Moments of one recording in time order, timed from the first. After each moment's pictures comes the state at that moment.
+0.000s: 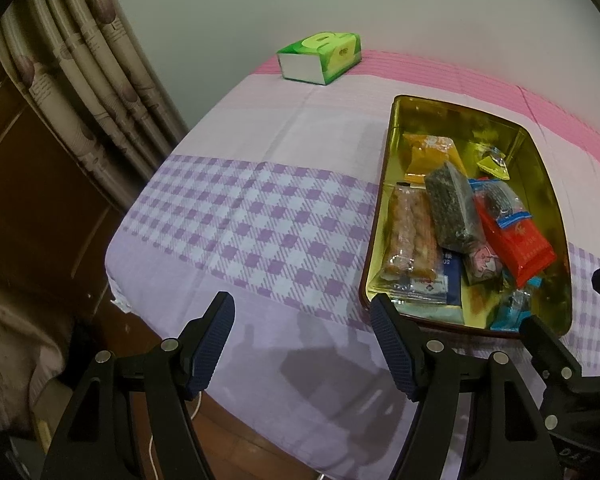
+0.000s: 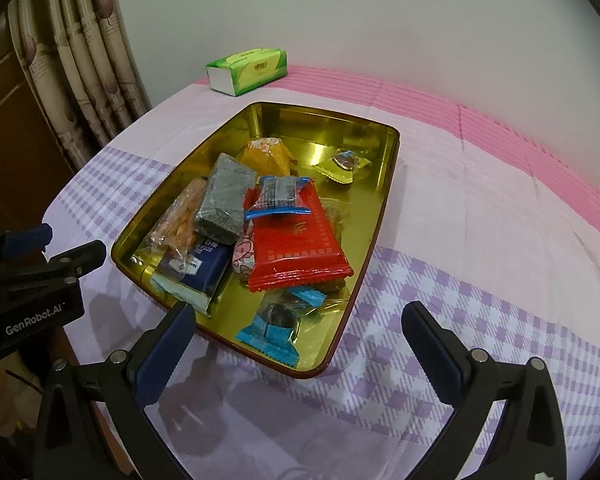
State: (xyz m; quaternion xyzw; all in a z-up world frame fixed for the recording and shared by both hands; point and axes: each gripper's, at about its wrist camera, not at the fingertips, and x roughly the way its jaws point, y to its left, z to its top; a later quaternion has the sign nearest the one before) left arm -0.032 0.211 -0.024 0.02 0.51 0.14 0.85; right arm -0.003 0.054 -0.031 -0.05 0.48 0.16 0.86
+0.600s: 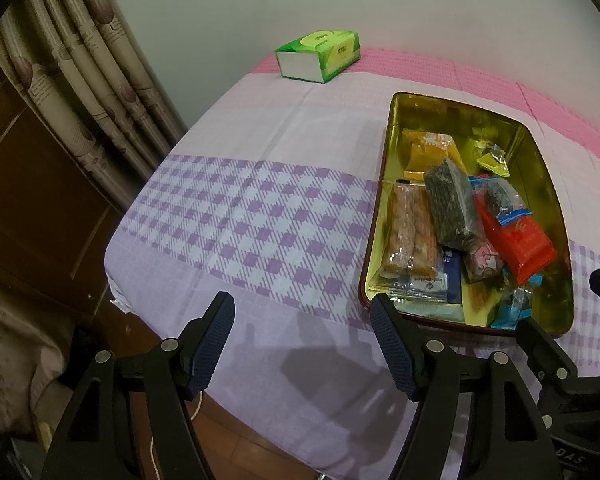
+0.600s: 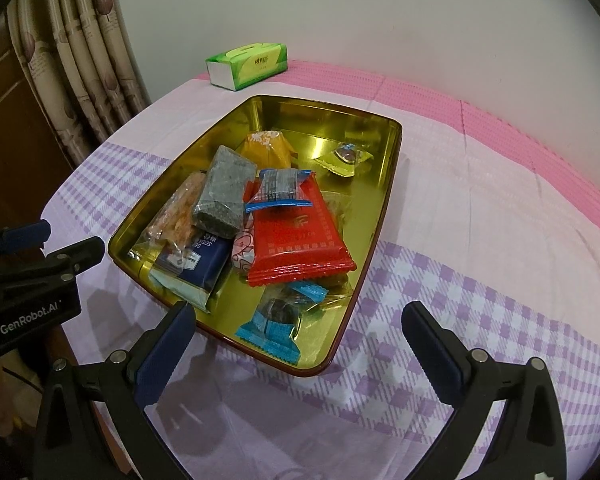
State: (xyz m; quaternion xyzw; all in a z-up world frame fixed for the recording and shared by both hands) left arm -0.031 0.210 -0.024 0.02 0.51 0.14 0.85; right arm -0.003 0.055 -0.034 -0.05 0.48 0.16 0.86
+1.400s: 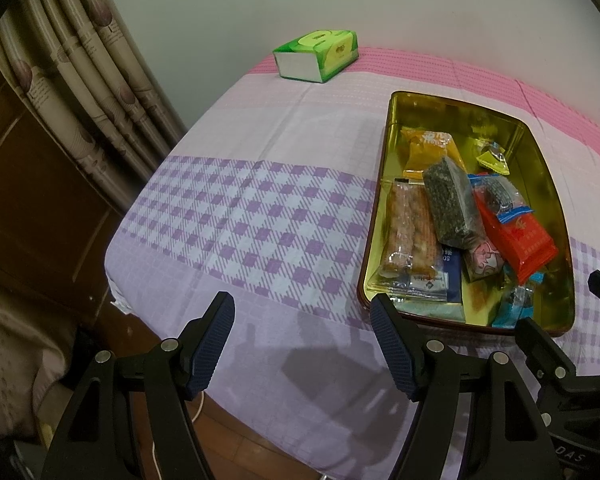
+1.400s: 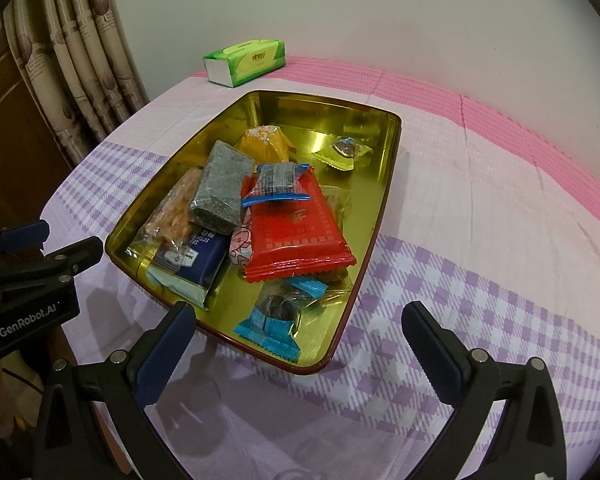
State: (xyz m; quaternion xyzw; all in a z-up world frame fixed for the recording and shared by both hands) left arm -0.031 0.209 -0.025 0.02 0.51 0.14 0.85; right arm -0.003 0.053 -0.039 -0.04 0.49 0.16 0.86
